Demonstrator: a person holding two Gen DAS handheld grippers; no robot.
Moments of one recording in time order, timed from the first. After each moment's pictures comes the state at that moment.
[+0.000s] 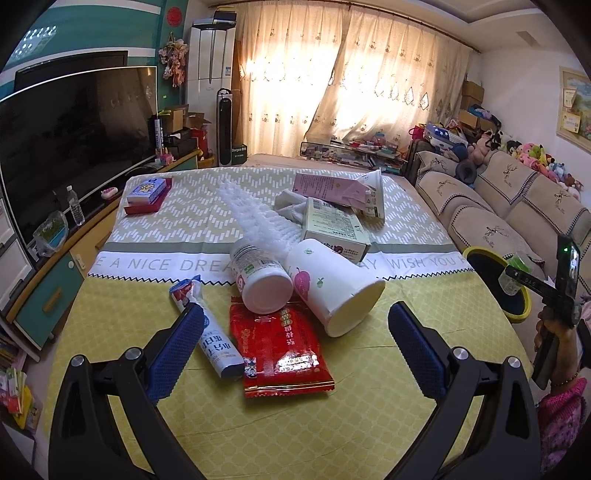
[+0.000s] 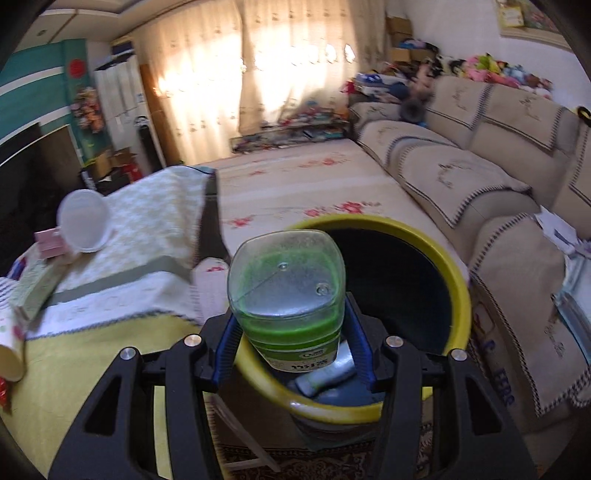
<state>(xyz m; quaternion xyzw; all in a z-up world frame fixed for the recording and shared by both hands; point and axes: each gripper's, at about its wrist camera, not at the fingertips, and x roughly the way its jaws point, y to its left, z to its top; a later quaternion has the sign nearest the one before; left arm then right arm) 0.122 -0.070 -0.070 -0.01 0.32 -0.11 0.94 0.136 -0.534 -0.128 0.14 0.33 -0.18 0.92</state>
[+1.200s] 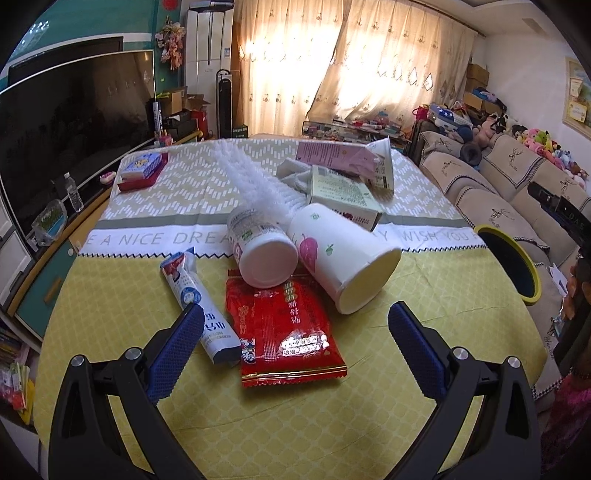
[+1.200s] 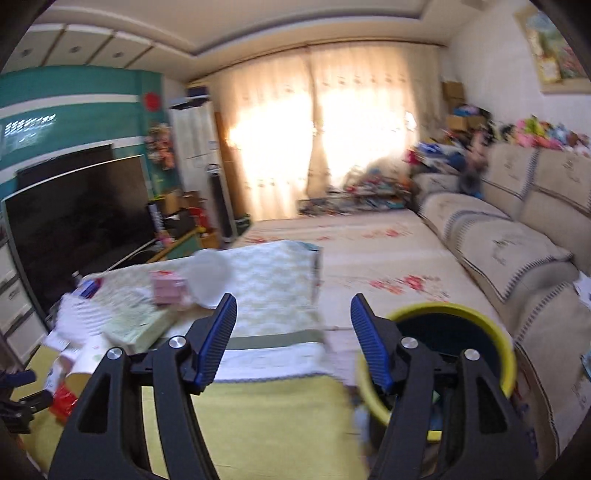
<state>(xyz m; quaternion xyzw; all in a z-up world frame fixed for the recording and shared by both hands) 0.134 -0.074 -0.100 0.00 0.37 -0.11 0.92 0.124 -0.407 -0.046 0.08 0.19 -0.05 0.98</state>
